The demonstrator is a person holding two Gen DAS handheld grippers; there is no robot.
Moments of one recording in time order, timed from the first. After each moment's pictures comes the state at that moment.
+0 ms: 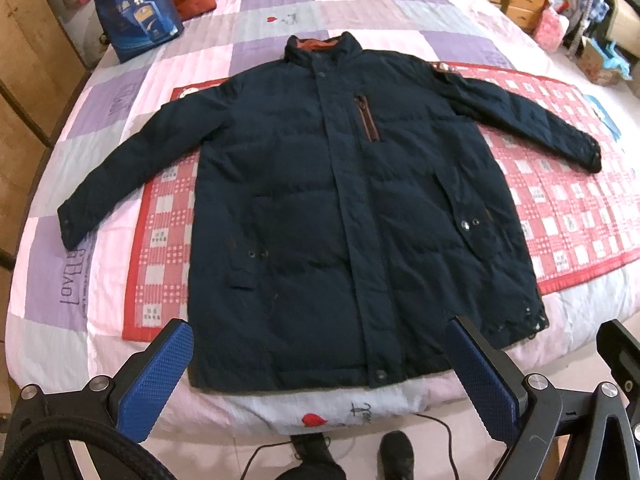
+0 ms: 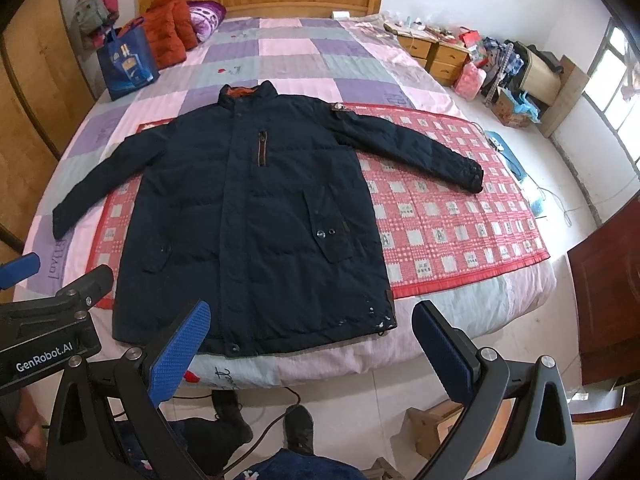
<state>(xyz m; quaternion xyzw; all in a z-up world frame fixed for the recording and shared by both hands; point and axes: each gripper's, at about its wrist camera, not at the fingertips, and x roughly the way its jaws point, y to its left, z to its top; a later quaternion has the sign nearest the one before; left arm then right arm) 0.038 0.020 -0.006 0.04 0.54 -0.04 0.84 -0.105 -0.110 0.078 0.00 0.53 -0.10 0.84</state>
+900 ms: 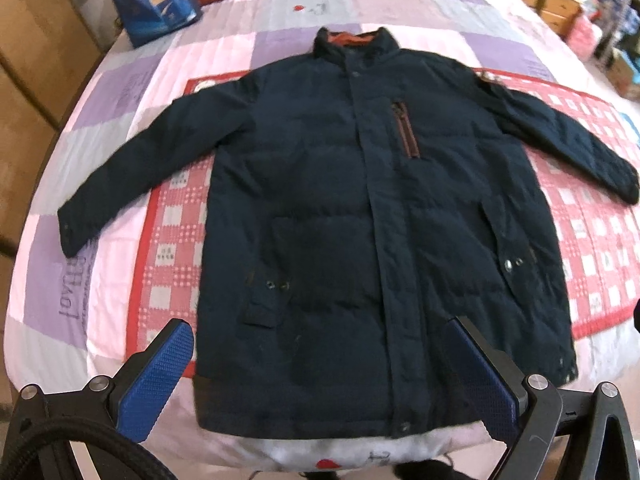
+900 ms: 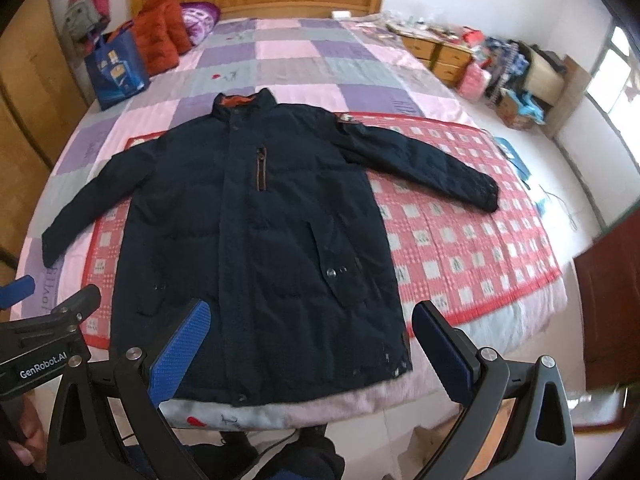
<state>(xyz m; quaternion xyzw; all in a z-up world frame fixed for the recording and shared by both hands) 0.121 0.030 -0.047 0.03 0.56 0.01 0.83 0.001 -0.124 0.048 0.00 0.53 -0.08 0.84</state>
